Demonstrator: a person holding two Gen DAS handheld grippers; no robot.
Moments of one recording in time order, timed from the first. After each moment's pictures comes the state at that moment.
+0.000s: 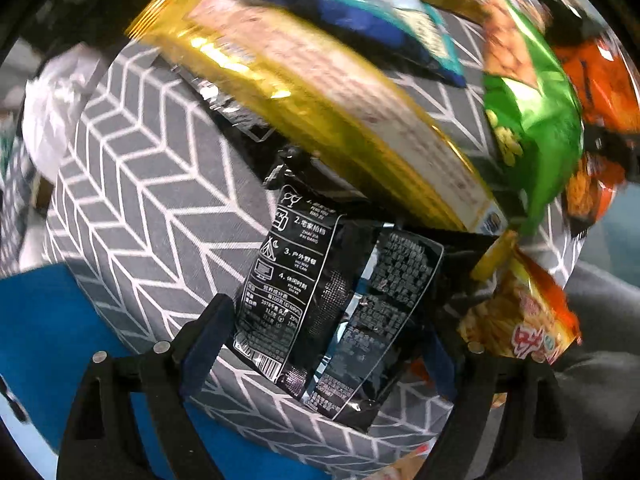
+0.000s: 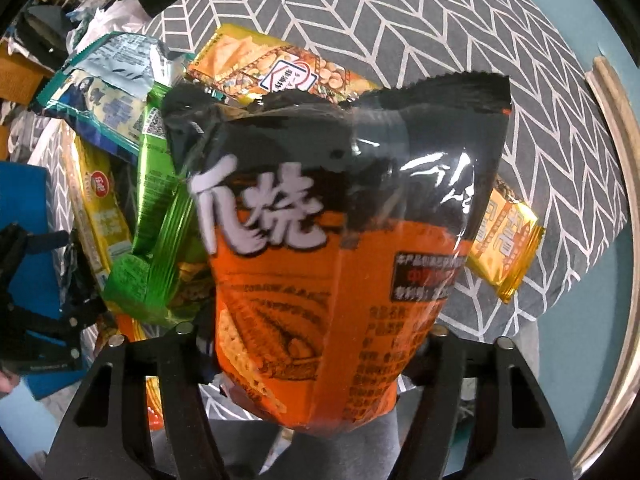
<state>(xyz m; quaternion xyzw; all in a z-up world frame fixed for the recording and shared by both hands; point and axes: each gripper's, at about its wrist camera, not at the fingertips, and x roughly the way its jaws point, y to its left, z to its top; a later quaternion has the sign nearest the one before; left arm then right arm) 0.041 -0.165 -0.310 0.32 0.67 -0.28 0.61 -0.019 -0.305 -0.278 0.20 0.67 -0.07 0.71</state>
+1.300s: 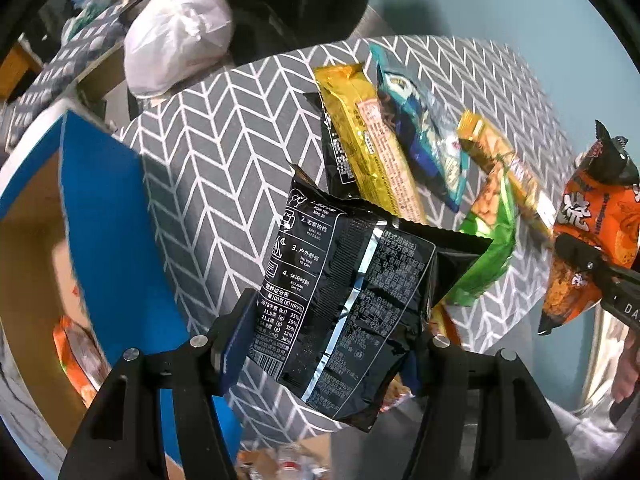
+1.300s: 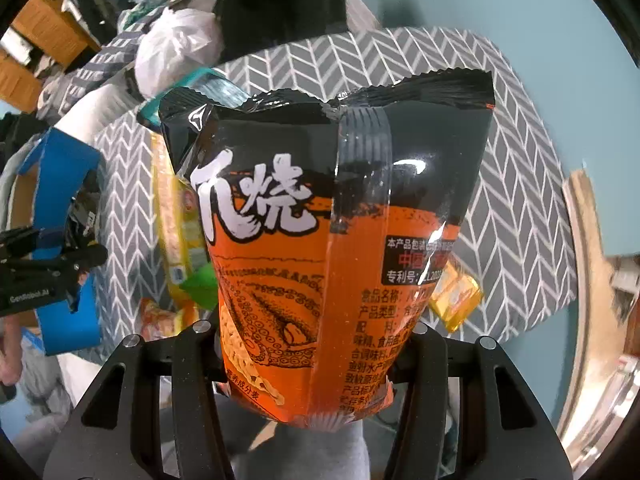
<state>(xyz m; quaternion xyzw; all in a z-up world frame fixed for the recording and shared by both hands) 0.059 -0.077 -0.196 0.10 0.67 -0.16 0.71 -0.038 -0.300 -0.159 0.11 0.63 -0.01 0.77</state>
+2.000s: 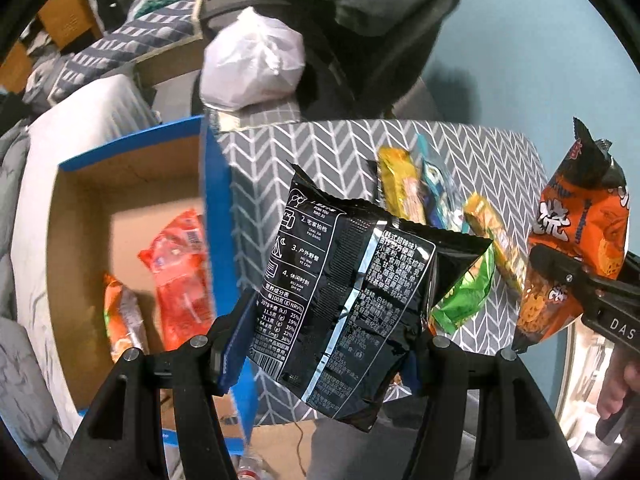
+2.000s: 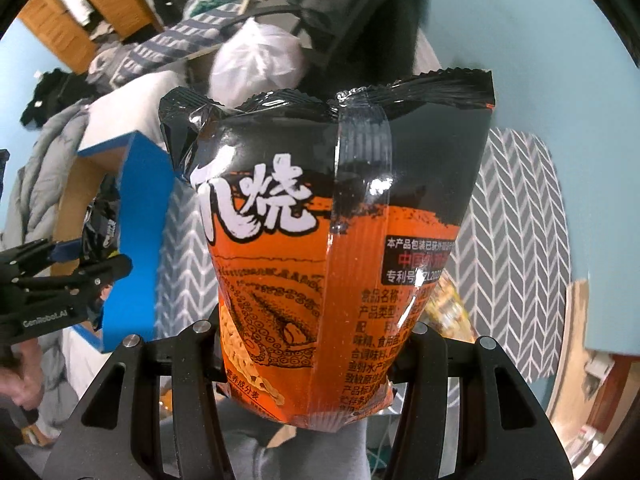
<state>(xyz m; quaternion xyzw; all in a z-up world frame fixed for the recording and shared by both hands) 0.048 -0.016 -0.118 0.01 0.63 -0.09 0.77 0.012 -0.239 -0.100 0.05 0.60 0.09 0.79</state>
